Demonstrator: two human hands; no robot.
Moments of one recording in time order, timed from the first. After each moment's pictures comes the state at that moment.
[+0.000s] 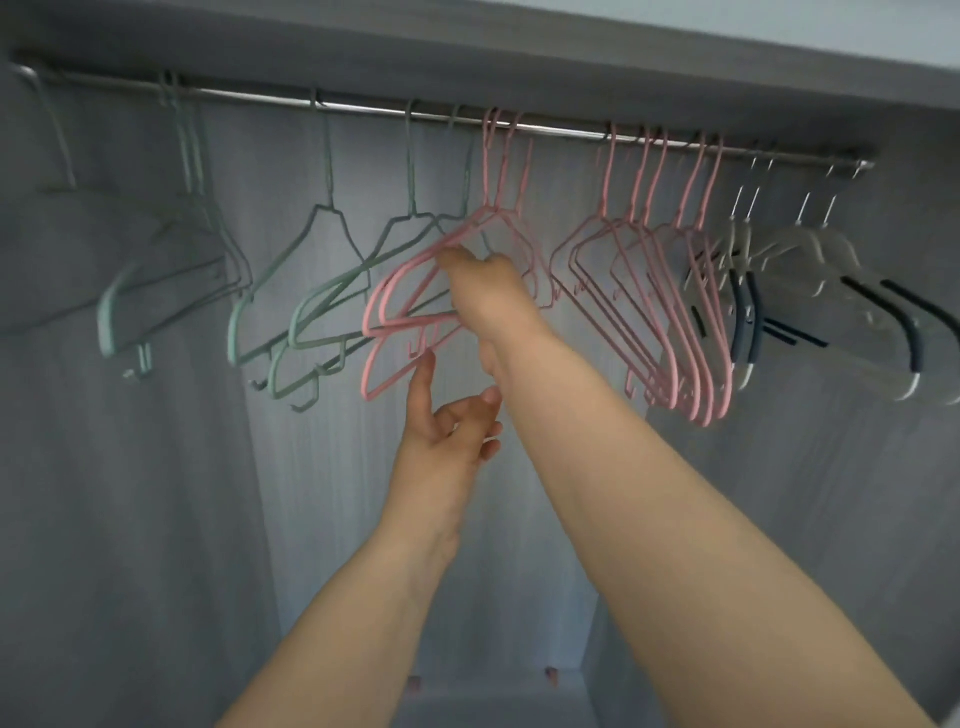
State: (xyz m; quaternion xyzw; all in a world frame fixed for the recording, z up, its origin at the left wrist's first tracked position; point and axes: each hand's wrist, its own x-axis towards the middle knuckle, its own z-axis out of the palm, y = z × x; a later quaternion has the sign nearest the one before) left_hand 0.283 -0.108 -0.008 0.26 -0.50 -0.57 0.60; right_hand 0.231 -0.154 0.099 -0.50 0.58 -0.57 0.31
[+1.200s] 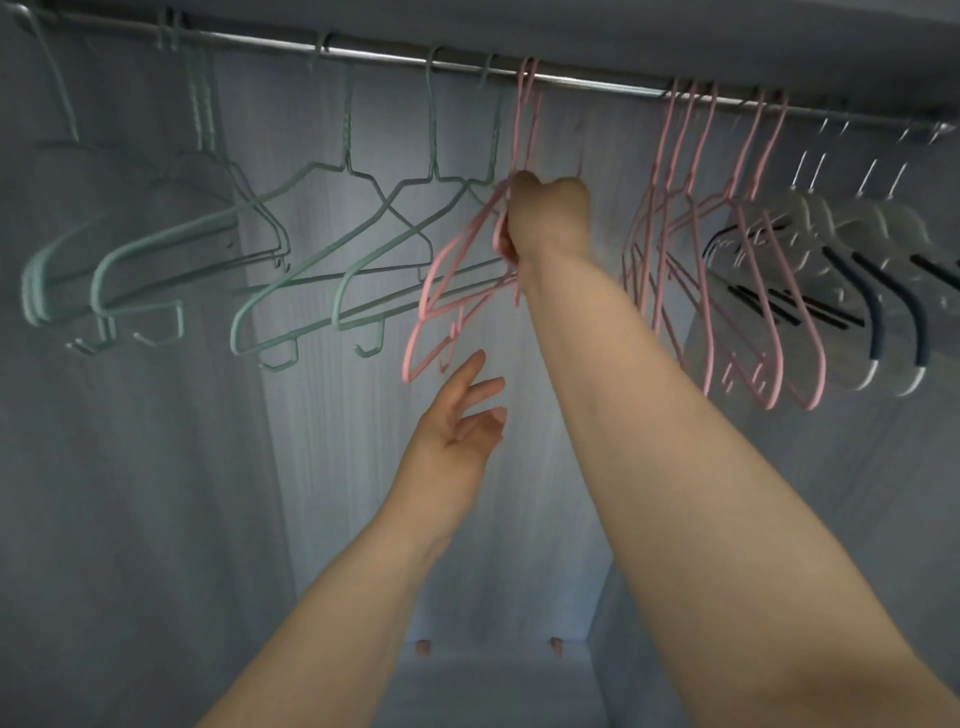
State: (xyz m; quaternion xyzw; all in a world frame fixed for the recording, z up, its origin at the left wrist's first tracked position) left_hand 0.300 -0.121 -0.028 0.32 -0.60 -0.51 0.53; right_hand 0.216 -0.182 0.121 -0.44 0.55 -0.67 0.25
